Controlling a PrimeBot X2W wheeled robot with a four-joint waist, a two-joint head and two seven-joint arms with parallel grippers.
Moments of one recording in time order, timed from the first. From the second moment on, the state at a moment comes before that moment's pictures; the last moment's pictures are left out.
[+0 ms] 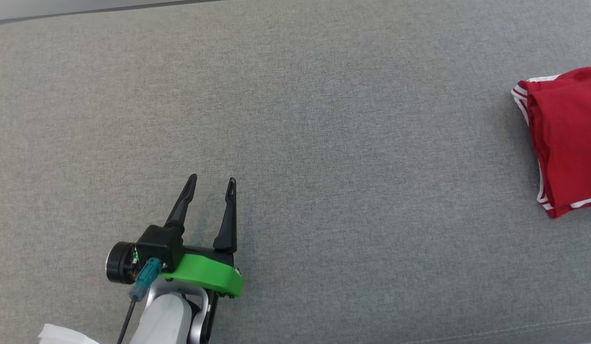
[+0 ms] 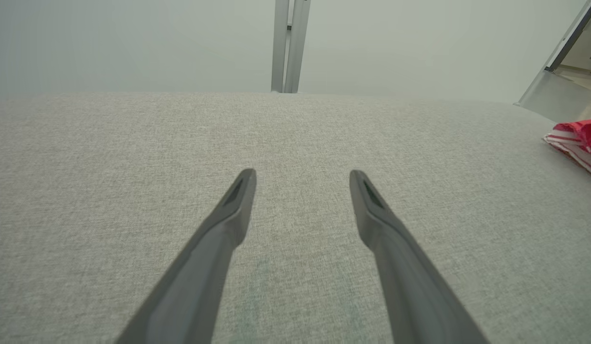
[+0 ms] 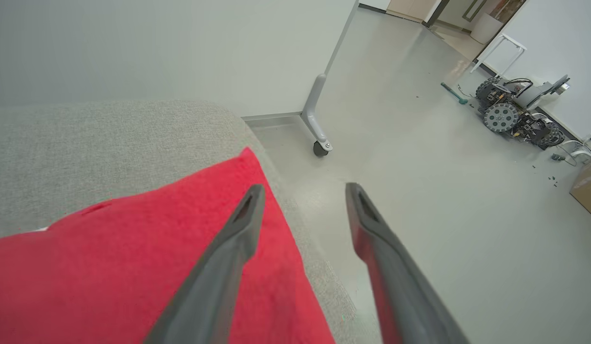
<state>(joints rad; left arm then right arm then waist) -0.22 0.05 -0.29 0.25 -0.25 -0.01 -0.26 -0.70 -0.50 -0.50 0.70 -0.13 0.13 0.15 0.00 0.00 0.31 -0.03</state>
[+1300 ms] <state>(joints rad) -0.11 0.05 -0.19 0.29 -0.33 0.06 -0.26 -0.30 -0.09 -0.06 0.36 0.12 0.13 -0.24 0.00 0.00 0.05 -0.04</state>
